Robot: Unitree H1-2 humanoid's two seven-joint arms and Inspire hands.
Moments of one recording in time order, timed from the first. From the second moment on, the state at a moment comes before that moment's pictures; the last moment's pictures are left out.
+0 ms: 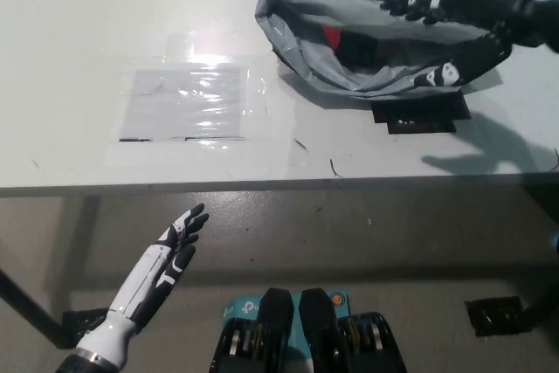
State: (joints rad) left_arm -0.07 0.24 -0.09 0.01 0.09 -0.17 -0.19; right_arm -1.02 -0.60 0.30 0.12 -0.09 0.46 0.85
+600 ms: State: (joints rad) left_arm -0.08 0.24 -0.09 0.02 0.09 -0.17 -0.19; right_arm -0.61 -0.36 -0.11 -0.45 -0.04 0.37 0.65
